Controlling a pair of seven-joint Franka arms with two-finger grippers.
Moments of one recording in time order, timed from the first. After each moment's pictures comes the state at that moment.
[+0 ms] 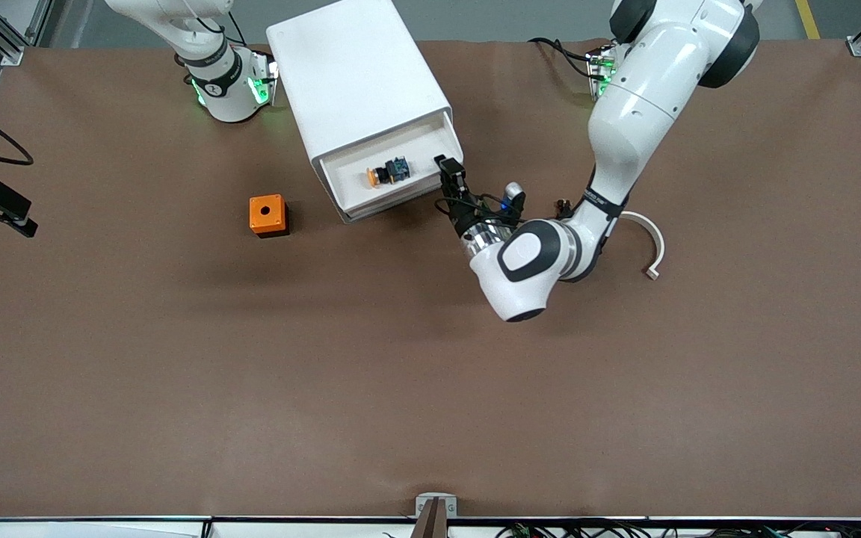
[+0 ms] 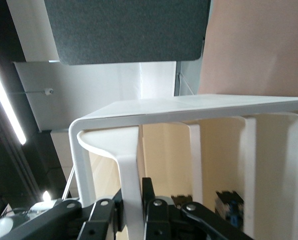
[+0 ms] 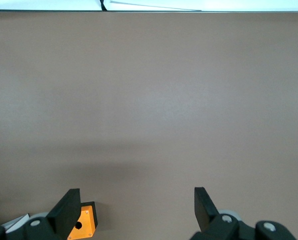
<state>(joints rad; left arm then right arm) -0.43 0.89 -0.17 -1.32 -1.01 1.23 -2.38 -0.02 0.01 -0.07 -1.58 -0.01 1.72 -0.09</state>
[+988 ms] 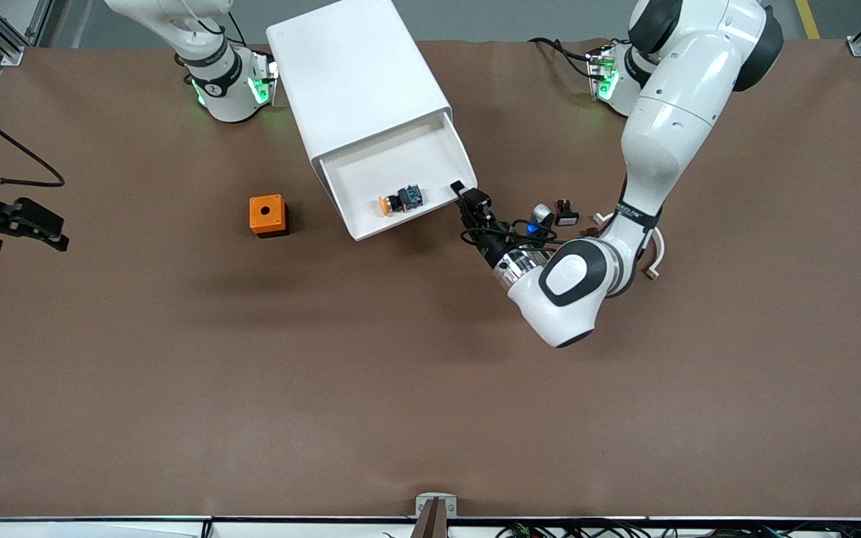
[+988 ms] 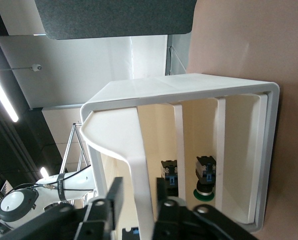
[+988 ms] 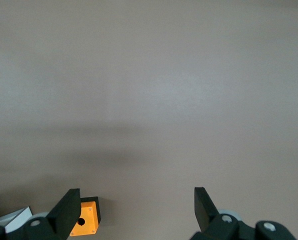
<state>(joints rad) -0.34 0.89 -0.17 -1.29 -1.02 1.26 -2.37 0.00 0.08 -0.05 -1.58 0.00 1.72 -0.09</state>
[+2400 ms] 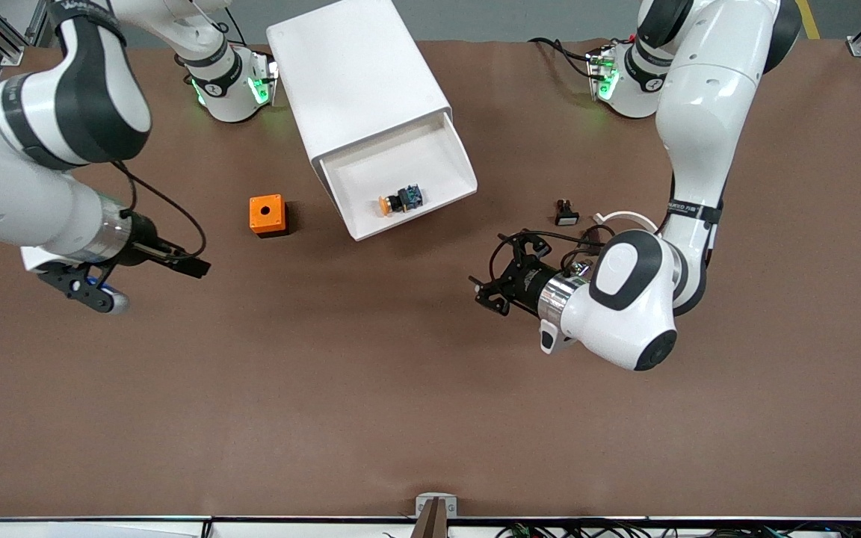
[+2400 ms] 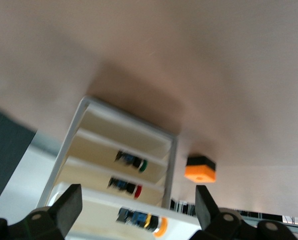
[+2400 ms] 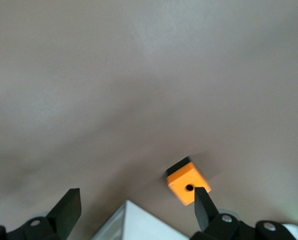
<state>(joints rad) -0.36 0.81 -0.05 -1.10 -0.74 1.53 -1.27 0.24 0.22 -0.04 -1.58 0.13 1.67 0.73</state>
